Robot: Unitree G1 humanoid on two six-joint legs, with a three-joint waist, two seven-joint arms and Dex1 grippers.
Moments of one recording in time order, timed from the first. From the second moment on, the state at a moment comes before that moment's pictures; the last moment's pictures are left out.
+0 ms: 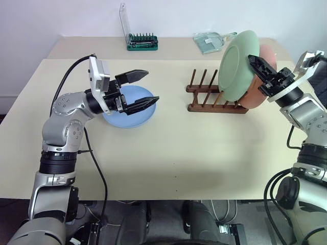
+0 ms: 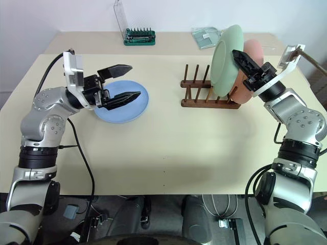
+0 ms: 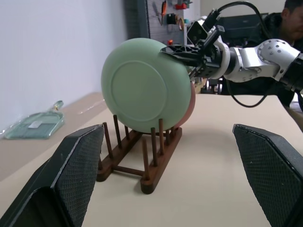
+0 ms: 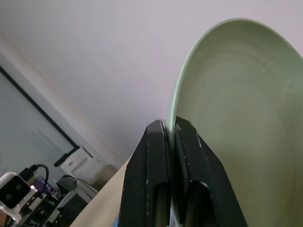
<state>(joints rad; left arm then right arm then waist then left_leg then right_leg) -0.66 0.53 0.07 0.02 -0.58 0.29 -1.08 -0.72 -0.60 -0.49 0.31 1.08 0.82 0.69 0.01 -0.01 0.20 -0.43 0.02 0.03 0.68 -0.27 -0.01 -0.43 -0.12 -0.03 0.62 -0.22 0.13</state>
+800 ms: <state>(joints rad) -0.70 0.58 0.06 0.08 -0.57 0.48 -0.99 -0.78 -0.60 -0.50 0.19 1.05 0.74 0.71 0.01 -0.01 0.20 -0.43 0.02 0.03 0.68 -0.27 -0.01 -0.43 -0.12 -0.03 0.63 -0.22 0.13</state>
